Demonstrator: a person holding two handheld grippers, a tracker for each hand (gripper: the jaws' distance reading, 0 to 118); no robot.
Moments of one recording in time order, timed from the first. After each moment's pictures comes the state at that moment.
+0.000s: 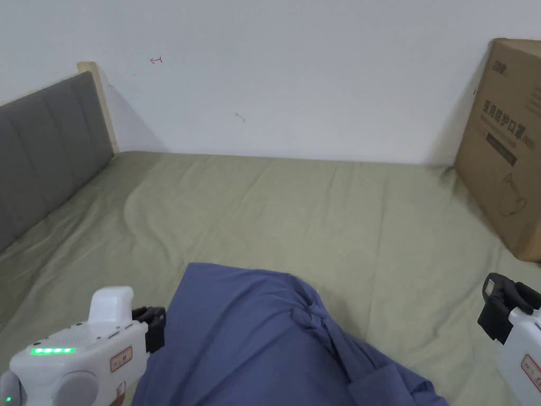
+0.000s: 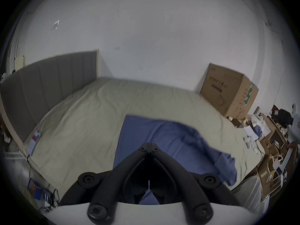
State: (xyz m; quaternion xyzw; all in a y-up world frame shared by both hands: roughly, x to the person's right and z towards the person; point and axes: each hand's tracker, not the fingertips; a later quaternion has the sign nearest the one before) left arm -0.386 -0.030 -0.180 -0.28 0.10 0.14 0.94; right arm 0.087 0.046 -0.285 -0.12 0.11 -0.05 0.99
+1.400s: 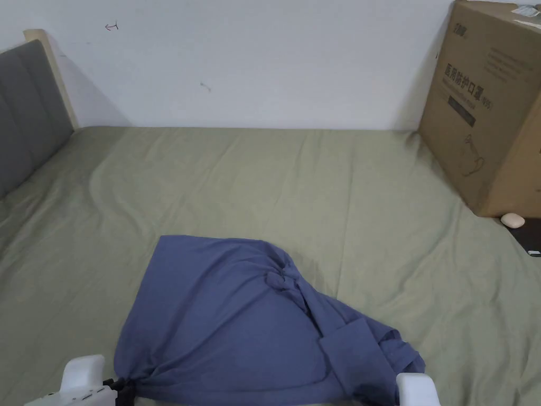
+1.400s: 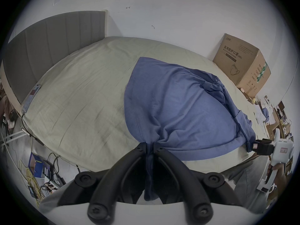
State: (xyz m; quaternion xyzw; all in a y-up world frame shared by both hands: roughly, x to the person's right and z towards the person) left arm -0.379 -0.134 -0.131 -0.40 0.11 0.16 0.89; right arm 0.063 -0.162 -0.252 -0.44 0.15 0.04 0.88
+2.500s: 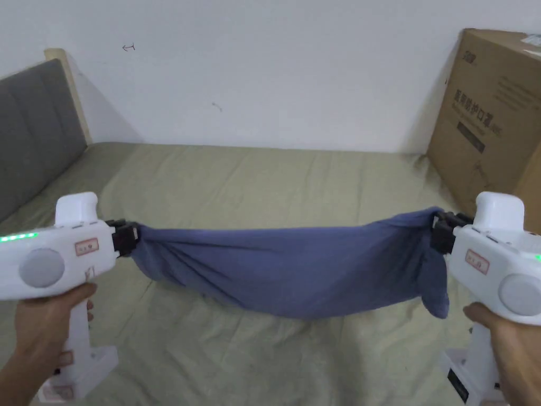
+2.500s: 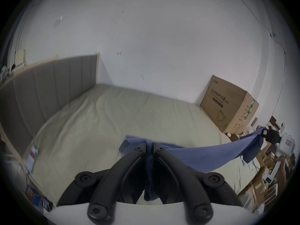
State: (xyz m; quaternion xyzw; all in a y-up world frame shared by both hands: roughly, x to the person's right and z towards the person) left arm -0.427 0.073 -0.259 -0.21 0.09 0.14 0.96; right arm 0.075 0.084 -0.389 -0.15 0.15 -0.03 0.98
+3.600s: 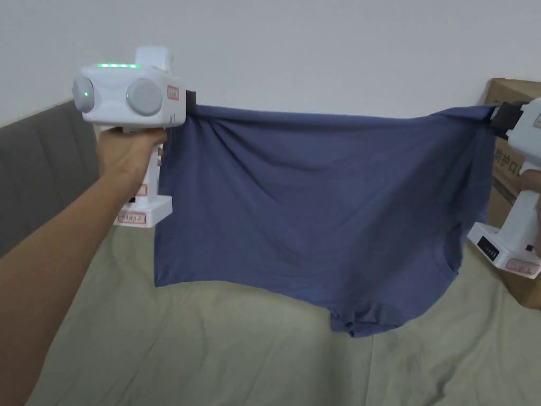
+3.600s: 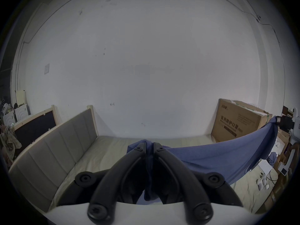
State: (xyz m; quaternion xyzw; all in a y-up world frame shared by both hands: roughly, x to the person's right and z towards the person) left arm -0.447 0.241 -0.450 -0.13 0.12 0.04 0.98; right arm 0.057 0.230 -0.561 -0.06 0.15 -0.12 0.98
